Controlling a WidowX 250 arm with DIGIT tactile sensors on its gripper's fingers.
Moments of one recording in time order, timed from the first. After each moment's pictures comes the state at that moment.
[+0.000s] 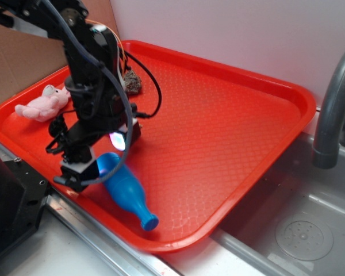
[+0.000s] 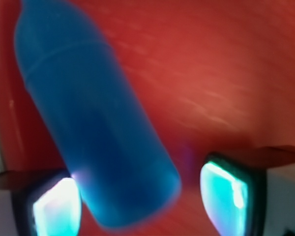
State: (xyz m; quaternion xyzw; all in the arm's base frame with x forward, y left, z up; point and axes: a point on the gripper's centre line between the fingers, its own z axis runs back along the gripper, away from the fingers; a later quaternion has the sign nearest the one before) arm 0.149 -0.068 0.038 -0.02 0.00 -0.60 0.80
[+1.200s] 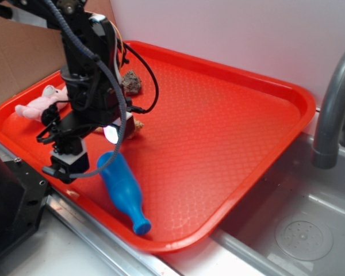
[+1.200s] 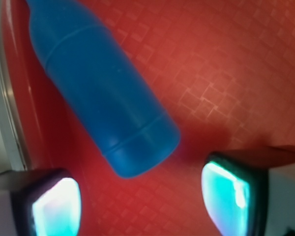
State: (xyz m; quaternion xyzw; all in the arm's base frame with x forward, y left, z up) arm 0.141 -0.065 0.041 -0.01 0.05 -0.64 0.77
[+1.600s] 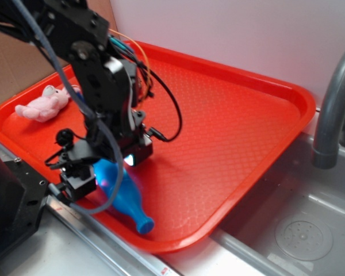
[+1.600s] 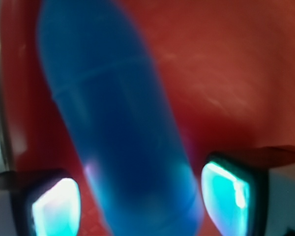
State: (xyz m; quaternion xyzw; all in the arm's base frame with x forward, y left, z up) arm 0.138 -0.101 0.025 0.05 0.06 -0.74 0.67
